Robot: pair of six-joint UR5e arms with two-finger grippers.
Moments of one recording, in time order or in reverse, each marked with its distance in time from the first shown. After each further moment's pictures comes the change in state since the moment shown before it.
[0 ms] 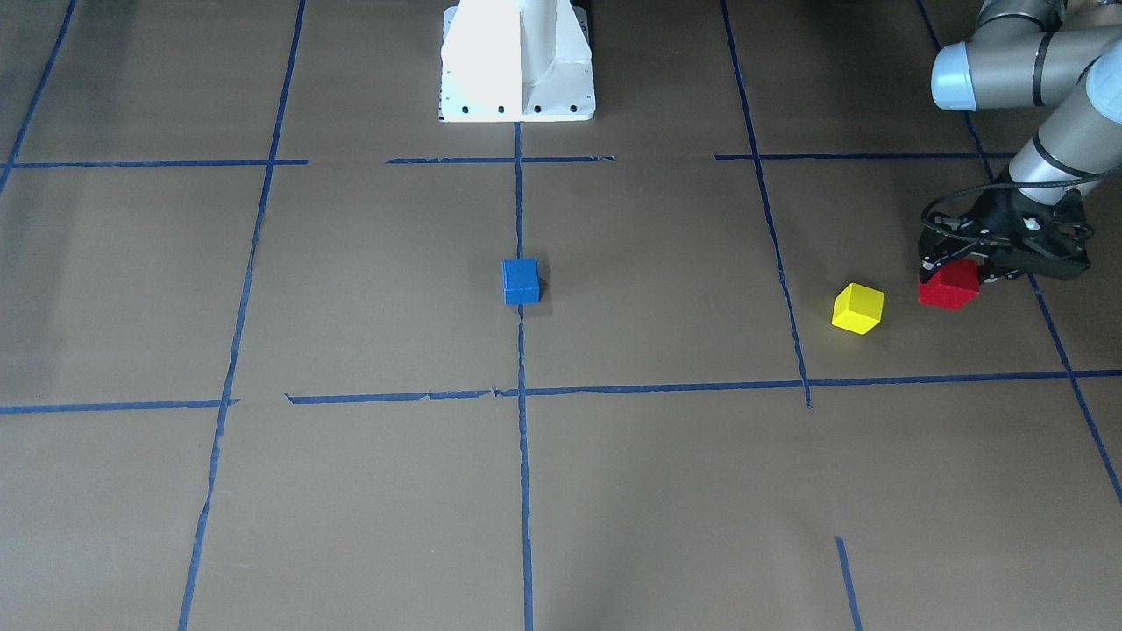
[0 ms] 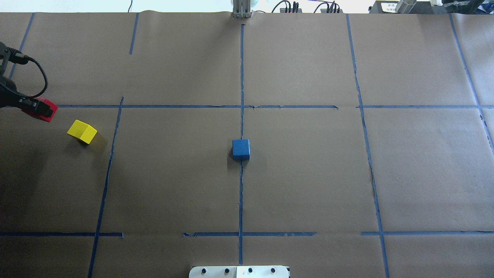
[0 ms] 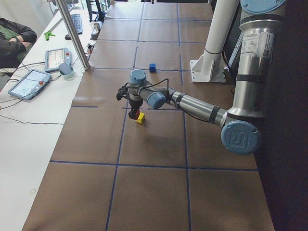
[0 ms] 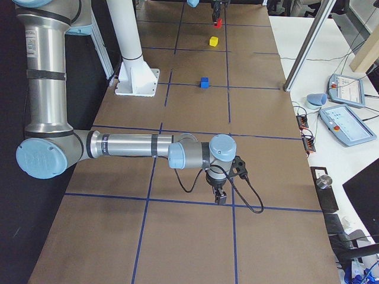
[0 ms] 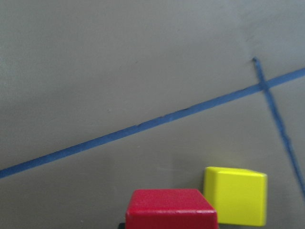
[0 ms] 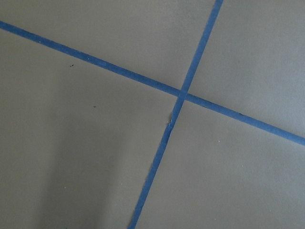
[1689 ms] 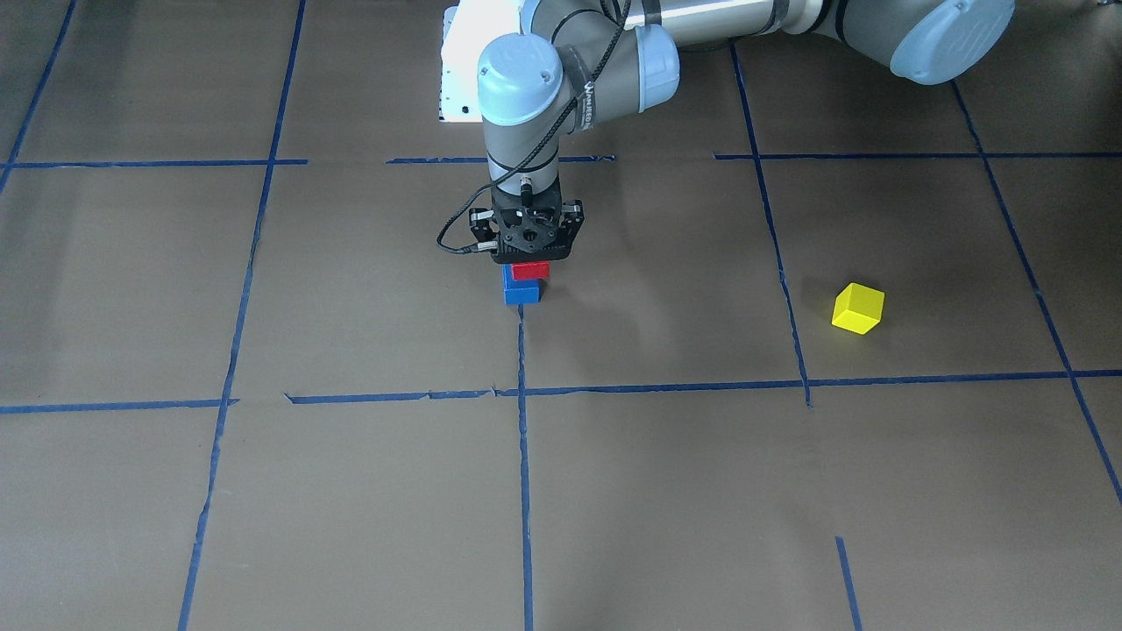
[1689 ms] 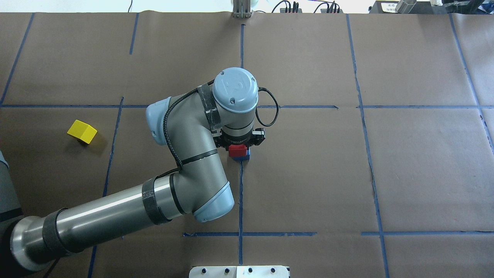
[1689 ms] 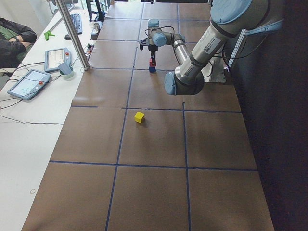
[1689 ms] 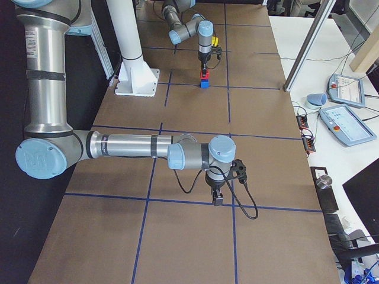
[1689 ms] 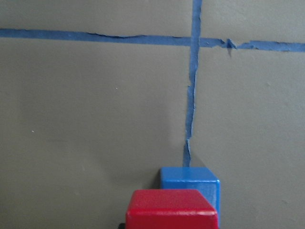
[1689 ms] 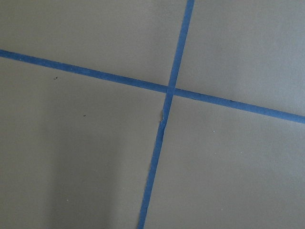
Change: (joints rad) left arm 0.544 -0.828 0.372 0.353 0.265 -0.735; right arm 0.000 -0.003 -0.002 0.000 0.000 0.148
